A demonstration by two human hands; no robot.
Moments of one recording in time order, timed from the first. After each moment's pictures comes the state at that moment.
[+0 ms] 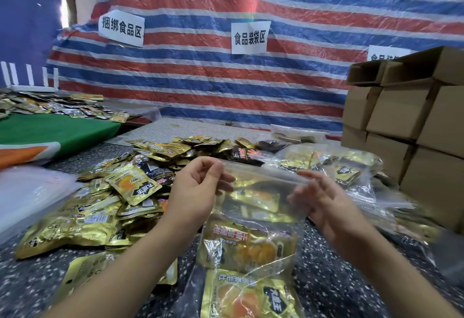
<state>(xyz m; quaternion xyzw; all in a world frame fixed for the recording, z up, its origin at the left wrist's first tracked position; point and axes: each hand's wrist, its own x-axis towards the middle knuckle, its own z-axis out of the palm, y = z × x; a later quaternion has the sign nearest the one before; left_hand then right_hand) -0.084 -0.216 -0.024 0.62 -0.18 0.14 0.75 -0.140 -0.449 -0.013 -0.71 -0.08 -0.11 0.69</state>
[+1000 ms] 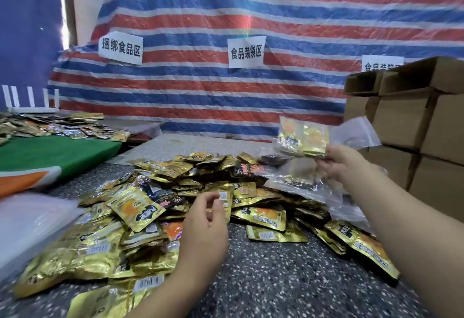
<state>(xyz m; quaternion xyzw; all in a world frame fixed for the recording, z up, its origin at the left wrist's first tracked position) -0.082 -0.226 -0.050 0.75 -0.10 0.22 0.62 0.013 -0.513 0.073 -0.49 0.18 -0.18 0.84</state>
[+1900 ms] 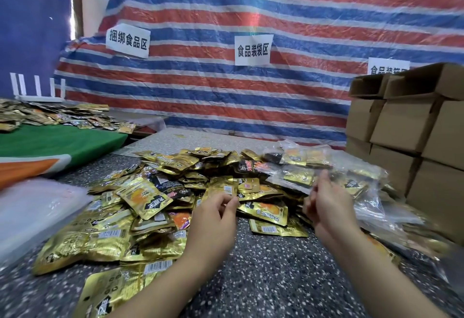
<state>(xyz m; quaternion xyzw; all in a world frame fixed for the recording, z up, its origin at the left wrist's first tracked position) -0.075 -0.222 -0.057 0.76 -0.17 0.22 0.59 -0.094 -0.420 0.003 -0.59 0.13 -0.25 0.76</state>
